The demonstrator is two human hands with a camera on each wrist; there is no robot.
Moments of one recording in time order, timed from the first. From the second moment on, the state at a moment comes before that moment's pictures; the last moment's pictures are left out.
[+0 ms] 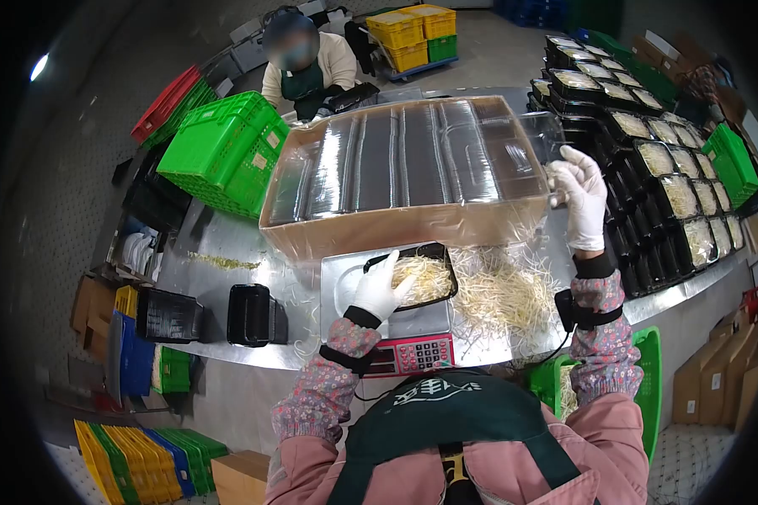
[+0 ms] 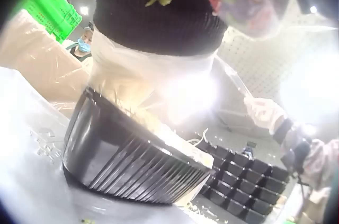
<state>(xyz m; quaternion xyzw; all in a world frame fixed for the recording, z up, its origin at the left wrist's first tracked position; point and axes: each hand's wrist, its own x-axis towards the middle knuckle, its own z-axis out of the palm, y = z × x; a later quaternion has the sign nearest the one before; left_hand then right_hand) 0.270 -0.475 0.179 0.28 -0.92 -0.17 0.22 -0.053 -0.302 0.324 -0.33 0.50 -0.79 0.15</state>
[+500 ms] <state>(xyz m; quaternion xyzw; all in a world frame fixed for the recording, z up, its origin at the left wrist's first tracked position) 0.338 -0.433 0.206 0.35 -0.55 -0.65 0.39 0.094 -0.304 0.217 -0.50 0.58 -0.54 0.35</state>
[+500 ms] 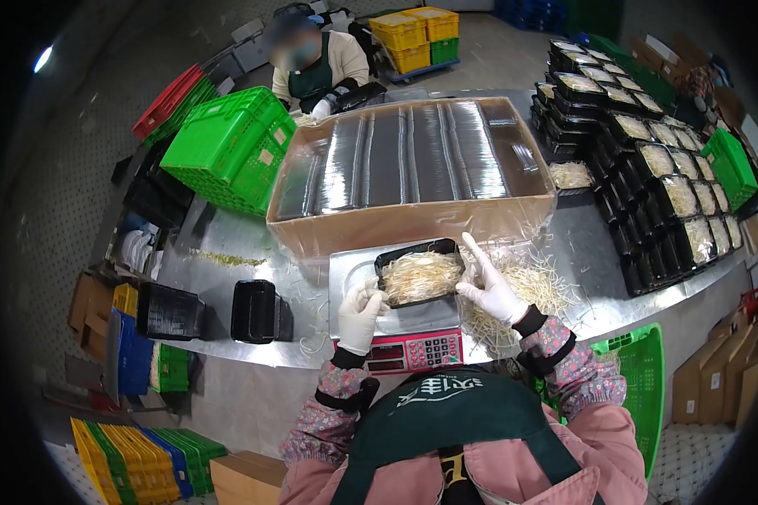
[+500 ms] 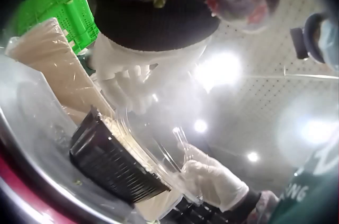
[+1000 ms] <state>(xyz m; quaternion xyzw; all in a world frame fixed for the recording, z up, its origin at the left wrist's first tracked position) 0.302 -0.531 0.108 0.42 -0.60 -0.60 0.32 0.050 -0.406 0.127 -0.38 0.65 -0.53 0.39</state>
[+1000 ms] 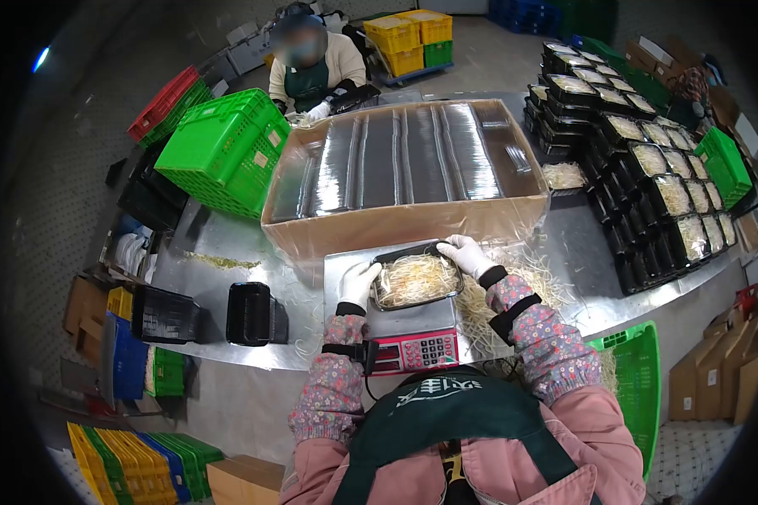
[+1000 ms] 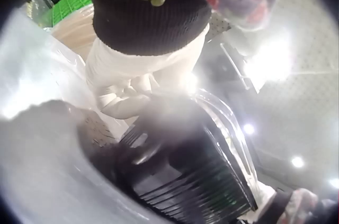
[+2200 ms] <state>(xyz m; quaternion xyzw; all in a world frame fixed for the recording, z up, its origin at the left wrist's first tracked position) 0.302 -0.416 0.132 0.31 -0.34 -0.89 0.09 0.150 -0.433 0.186 -0.72 0.64 -0.28 -0.02</state>
